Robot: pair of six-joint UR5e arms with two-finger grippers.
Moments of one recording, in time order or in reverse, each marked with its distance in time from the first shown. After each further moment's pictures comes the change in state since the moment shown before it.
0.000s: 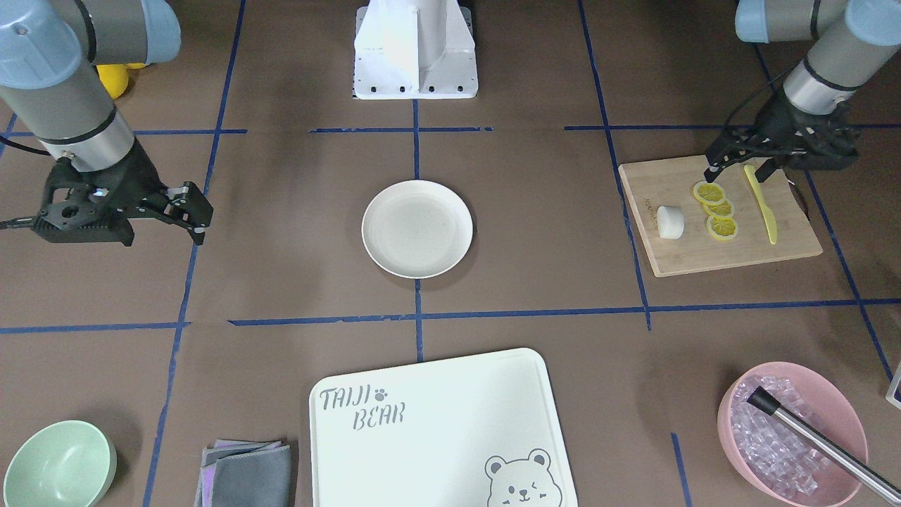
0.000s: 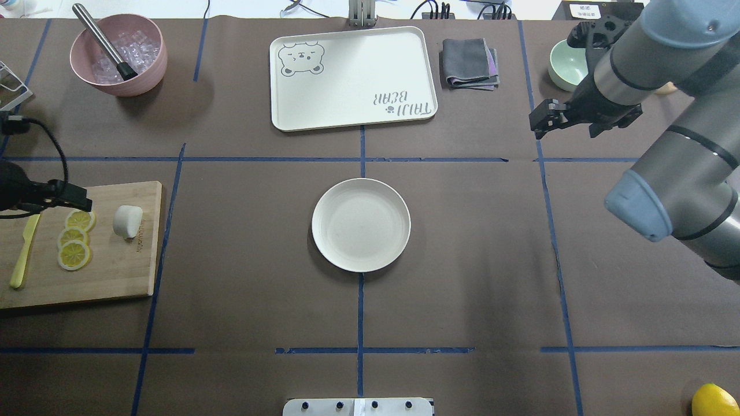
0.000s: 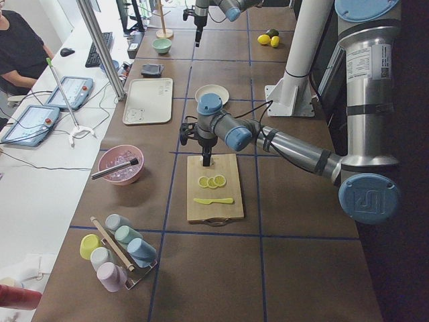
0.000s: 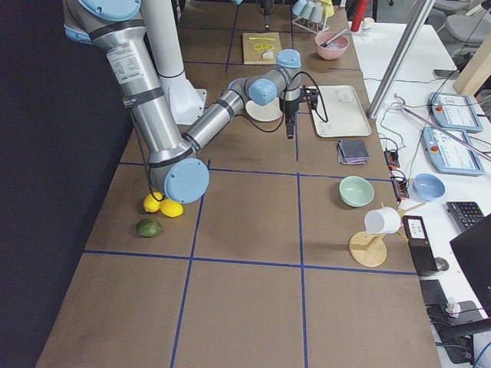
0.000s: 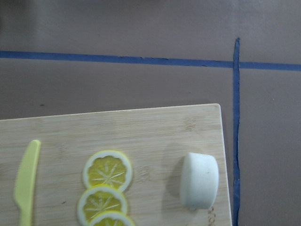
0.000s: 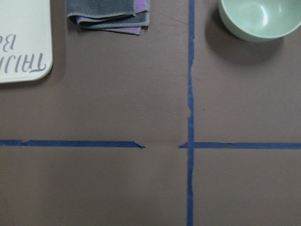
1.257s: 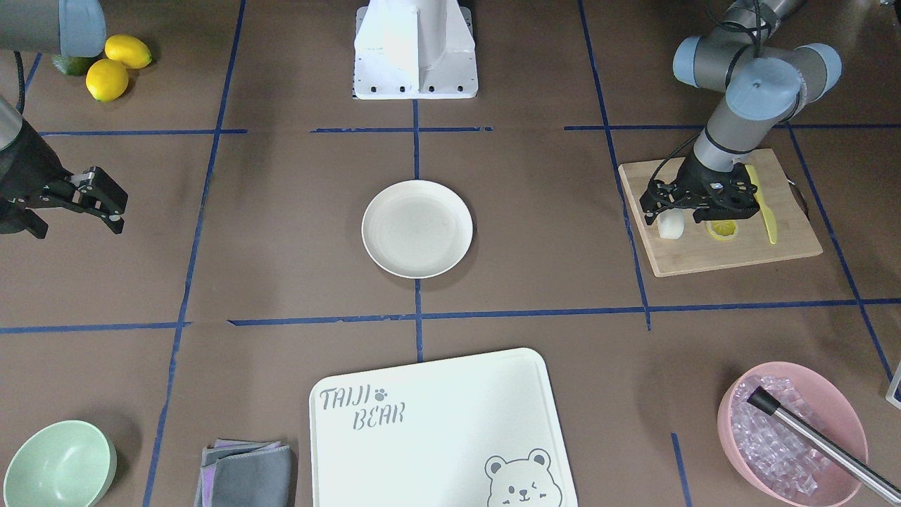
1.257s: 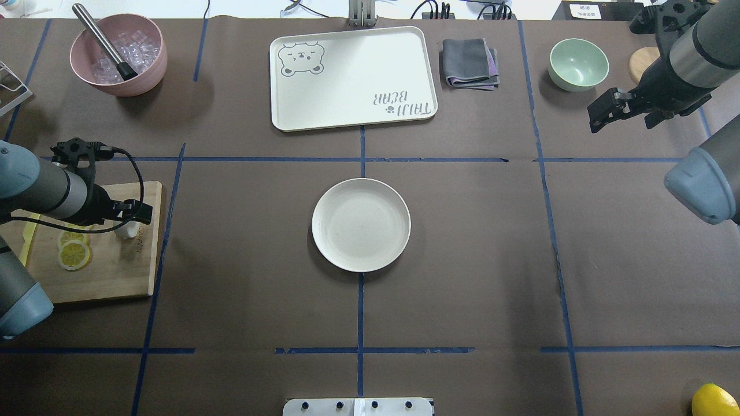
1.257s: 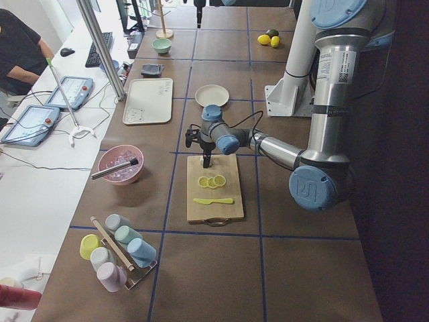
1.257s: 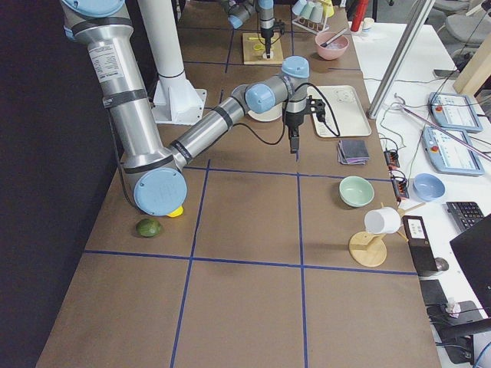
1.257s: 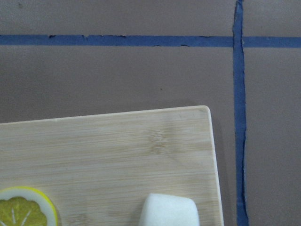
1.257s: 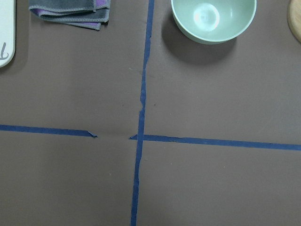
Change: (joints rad) left arm 0.149 -0.109 0.173 -0.058 0.133 -0.085; right arm 0.110 -0.074 0.035 -0.024 0.090 -0.143
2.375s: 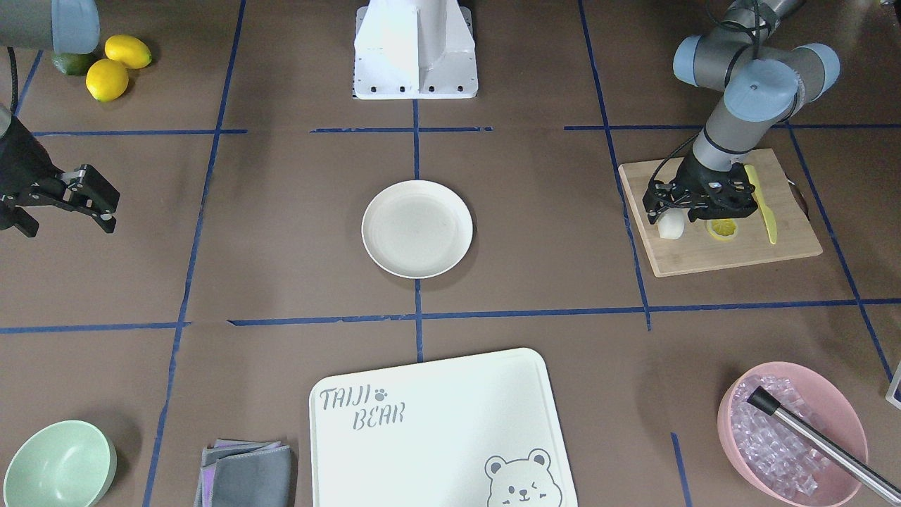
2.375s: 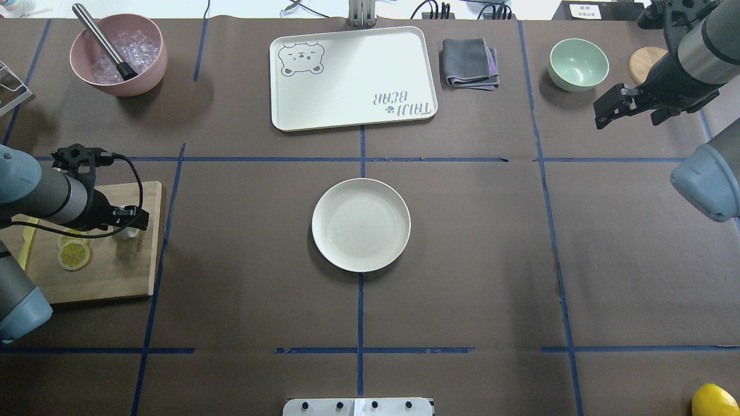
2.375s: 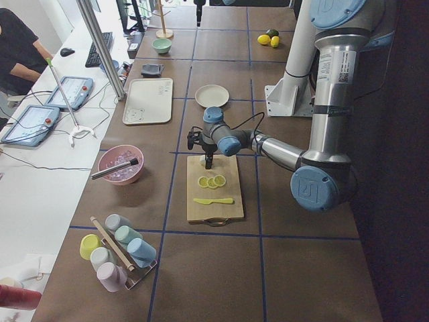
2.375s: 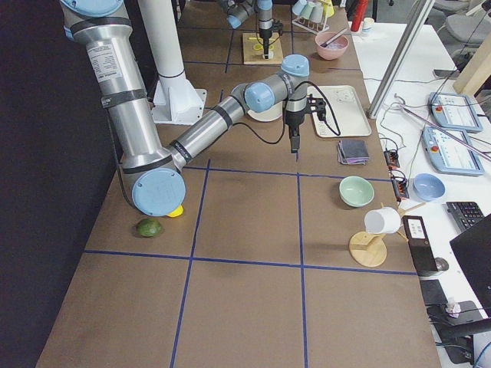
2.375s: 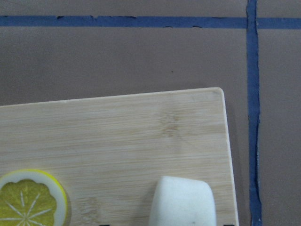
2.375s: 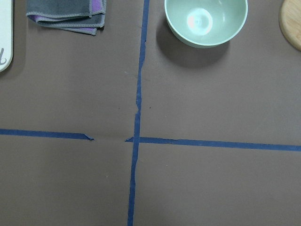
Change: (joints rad) left arm 0.011 0.003 0.010 0.001 -0.002 -0.003; right arm 0.015 -0.002 0.006 -0.007 -0.001 0.000
